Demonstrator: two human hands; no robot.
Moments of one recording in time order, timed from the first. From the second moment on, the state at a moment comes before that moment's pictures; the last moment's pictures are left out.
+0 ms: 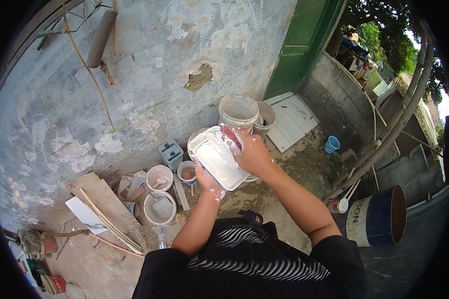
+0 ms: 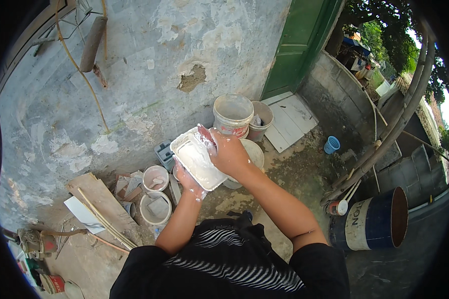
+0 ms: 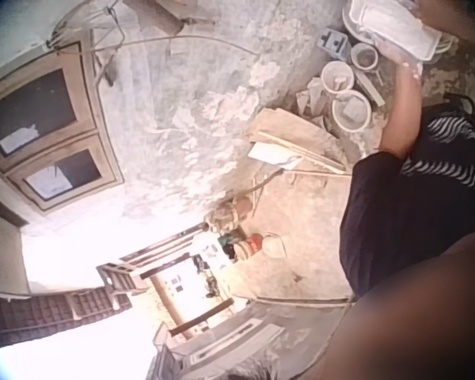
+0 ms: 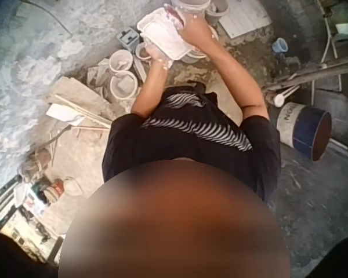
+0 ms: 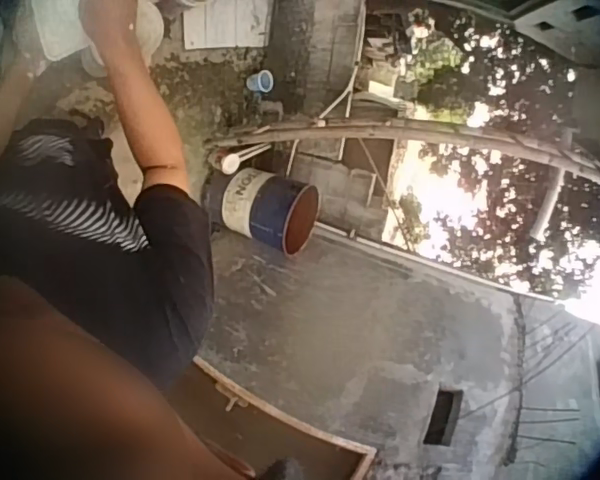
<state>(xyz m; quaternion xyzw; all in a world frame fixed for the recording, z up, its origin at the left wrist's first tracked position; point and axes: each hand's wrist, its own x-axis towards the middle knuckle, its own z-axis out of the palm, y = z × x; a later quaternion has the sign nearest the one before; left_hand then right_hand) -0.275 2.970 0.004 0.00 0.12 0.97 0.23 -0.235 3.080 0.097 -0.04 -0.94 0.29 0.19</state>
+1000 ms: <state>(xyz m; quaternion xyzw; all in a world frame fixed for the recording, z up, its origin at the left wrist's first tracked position) -0.302 2.969 -0.024 0.02 0.06 0.97 0.23 -0.236 3.050 0.100 0.06 -0.96 0.23 0.17</state>
